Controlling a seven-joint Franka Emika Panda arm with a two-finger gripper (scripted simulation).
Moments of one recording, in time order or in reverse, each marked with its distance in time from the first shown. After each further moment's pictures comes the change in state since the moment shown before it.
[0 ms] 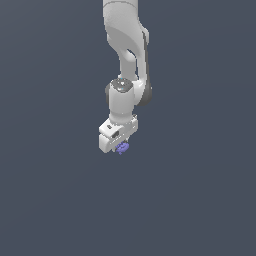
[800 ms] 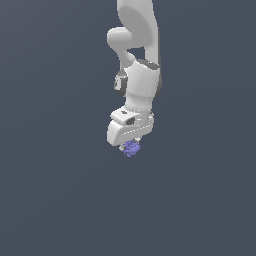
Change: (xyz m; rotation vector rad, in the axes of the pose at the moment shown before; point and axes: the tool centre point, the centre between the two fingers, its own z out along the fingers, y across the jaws) arm 0.070 0.022 -0.072 -0.239 0.082 0.117
